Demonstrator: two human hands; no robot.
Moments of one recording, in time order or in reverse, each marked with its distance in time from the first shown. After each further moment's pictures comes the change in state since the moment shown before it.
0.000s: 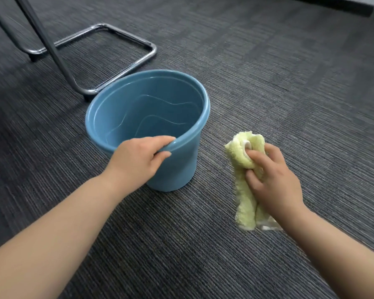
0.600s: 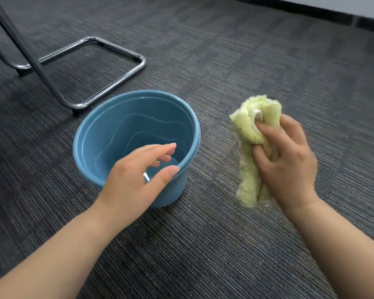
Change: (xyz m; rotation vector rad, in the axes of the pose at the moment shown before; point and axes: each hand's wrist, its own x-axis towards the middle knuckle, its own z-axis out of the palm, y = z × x) left_hand 0.003 0.038 -0.005 -0.456 0.132 -0.013; right_hand 0.038 -0.011 -0.050 0.114 0.425 -0.132
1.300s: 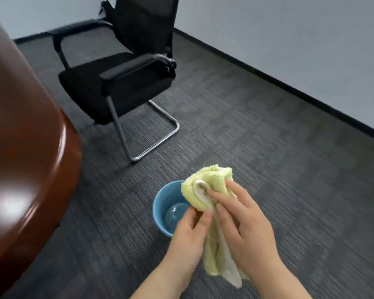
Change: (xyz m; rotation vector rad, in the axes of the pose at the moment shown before) left_hand 0.075 0.357 -0.234 -0.913 0.075 -0.636; right_hand 0.202 -0.343 -0.264 0.247 -0.491 0.056
